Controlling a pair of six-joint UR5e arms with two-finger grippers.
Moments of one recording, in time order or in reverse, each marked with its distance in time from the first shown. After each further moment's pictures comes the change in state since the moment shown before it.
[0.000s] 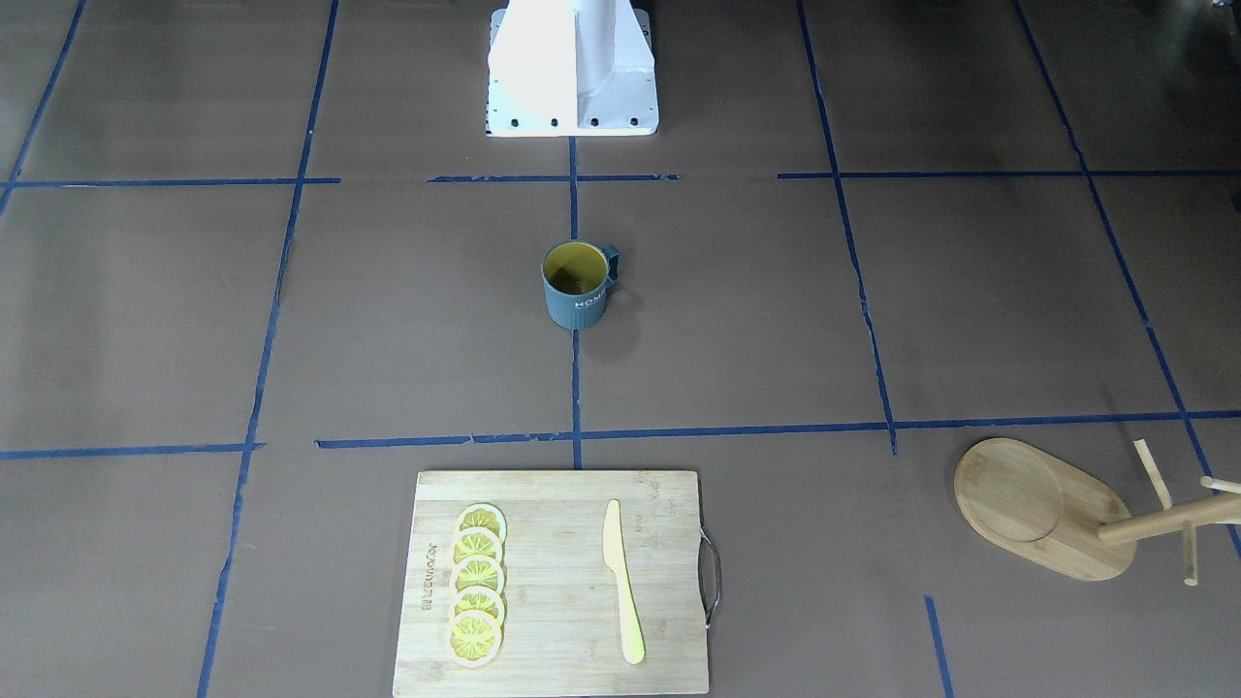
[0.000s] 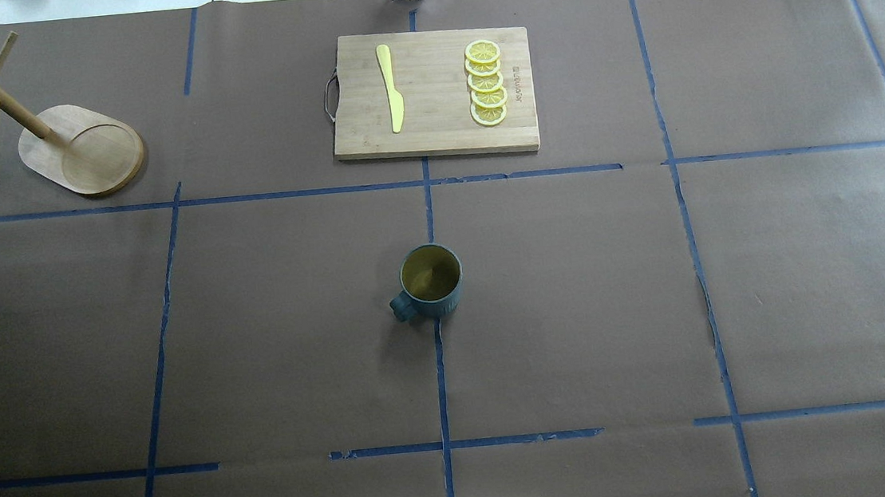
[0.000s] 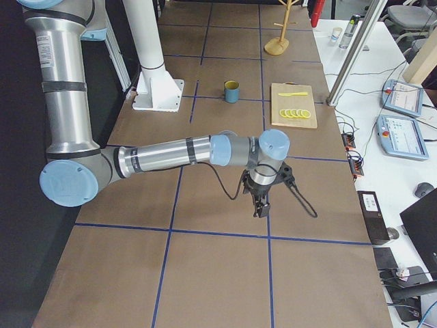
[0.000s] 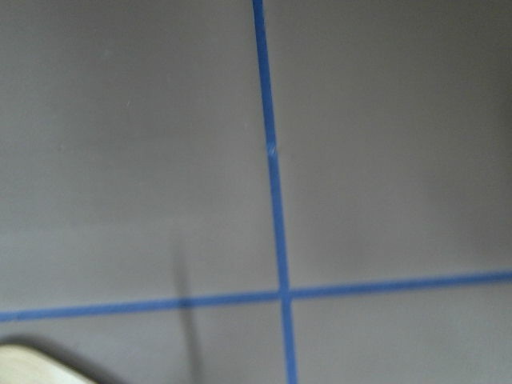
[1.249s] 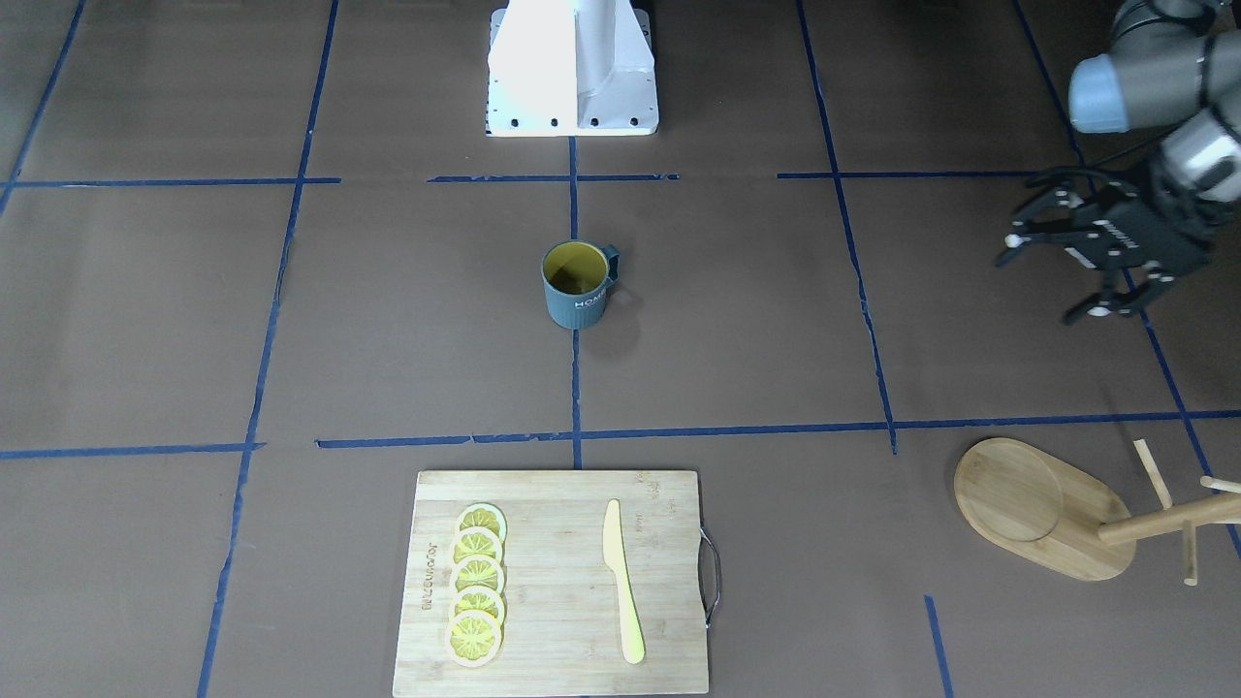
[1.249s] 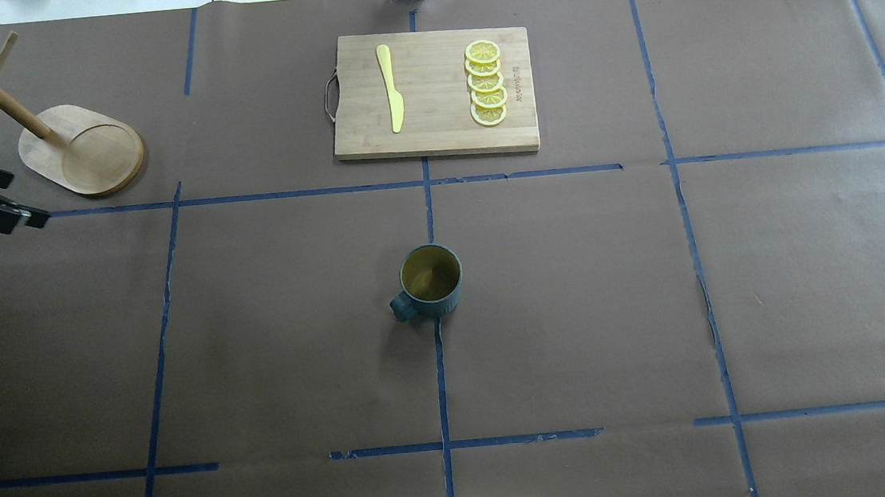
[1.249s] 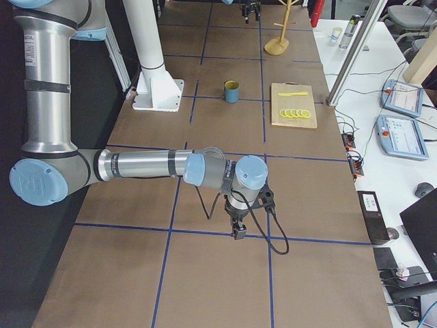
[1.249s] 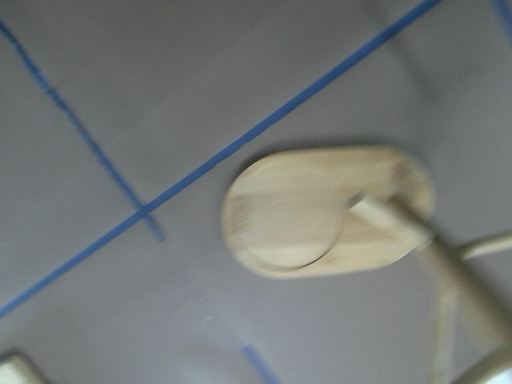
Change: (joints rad) left arm 0.448 -0.216 0.015 -0.644 0.049 -0.240; right arm 0.052 -0.077 0.008 0.001 0.035 -0.008
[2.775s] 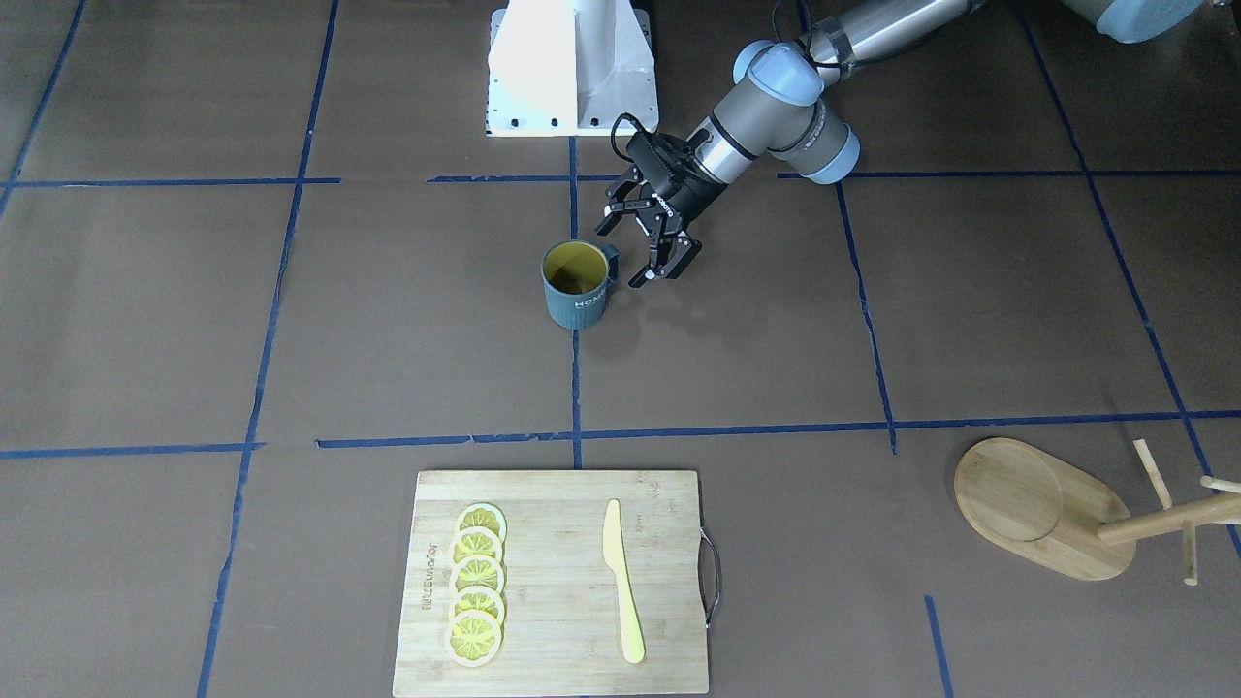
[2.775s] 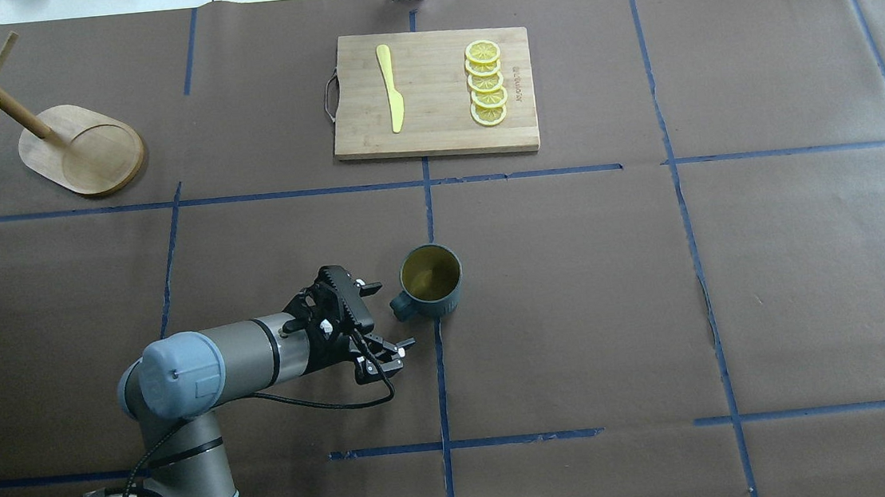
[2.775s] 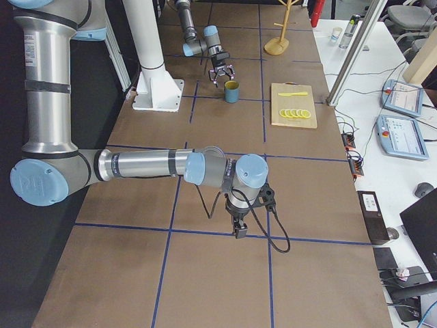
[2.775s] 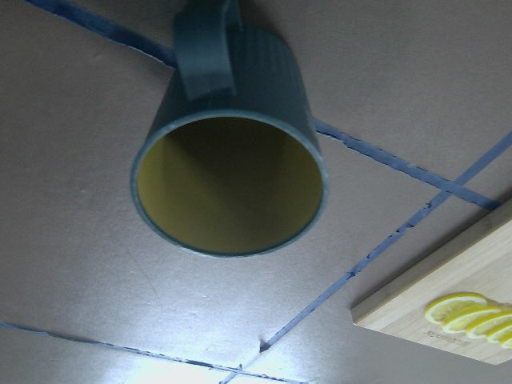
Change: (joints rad) left arm 0.762 -0.334 0.228 -0.460 0.845 -0.105; right arm 0.000 0.003 0.005 0.001 0.000 -0.002
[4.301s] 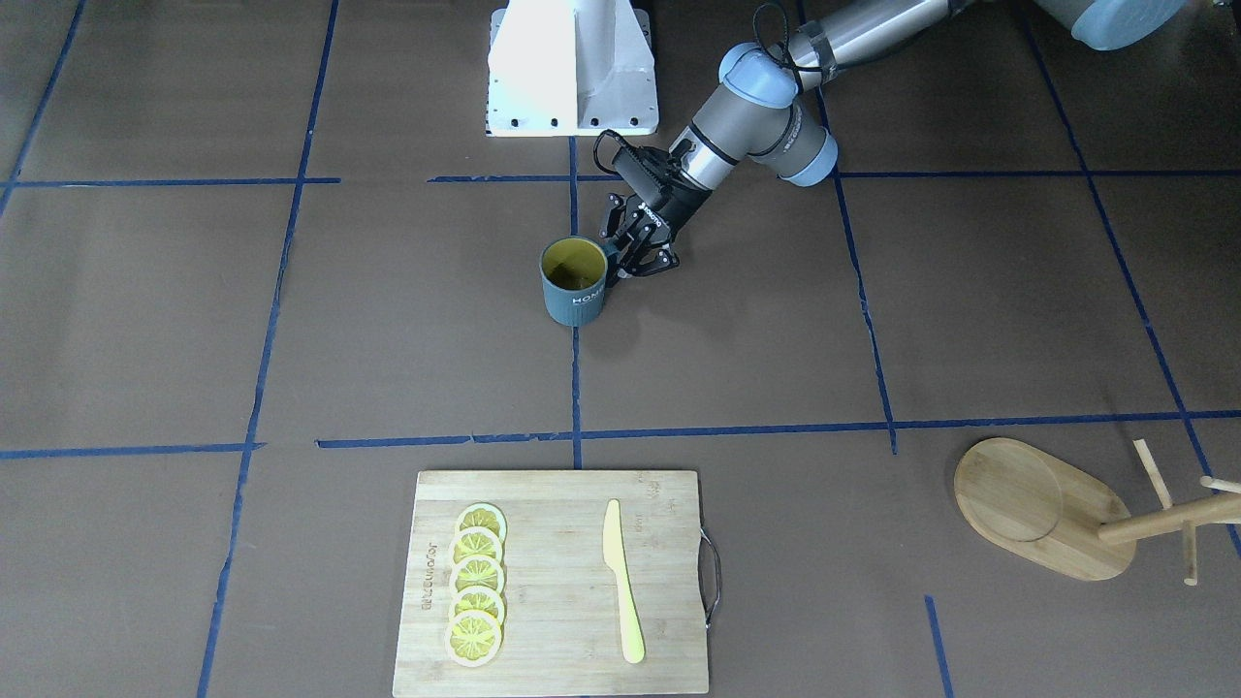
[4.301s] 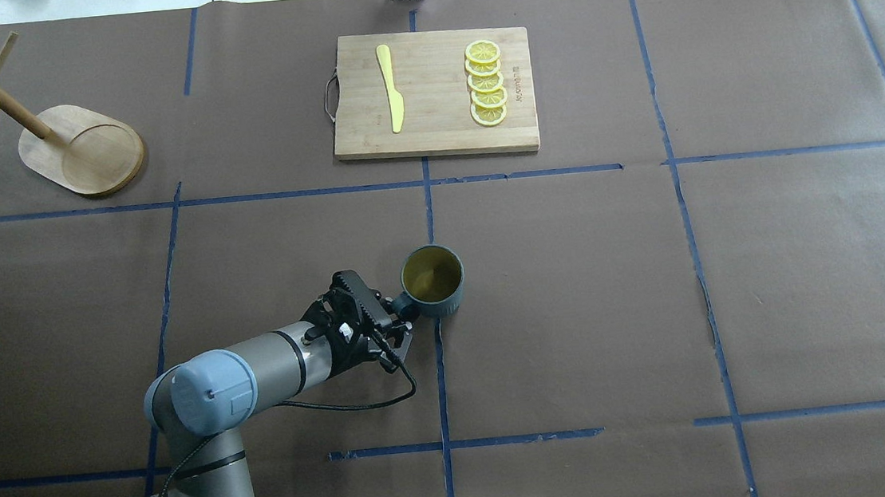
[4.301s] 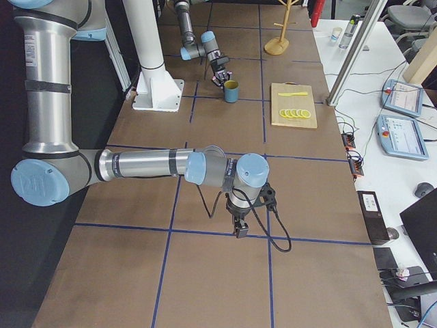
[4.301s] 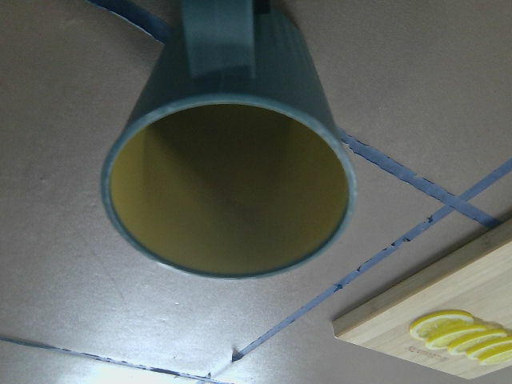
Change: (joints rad) left arm 0.024 -0.026 0.050 -0.017 0.096 -0.107; right arm 0.000 0.005 -0.001 0.000 -0.001 -0.002
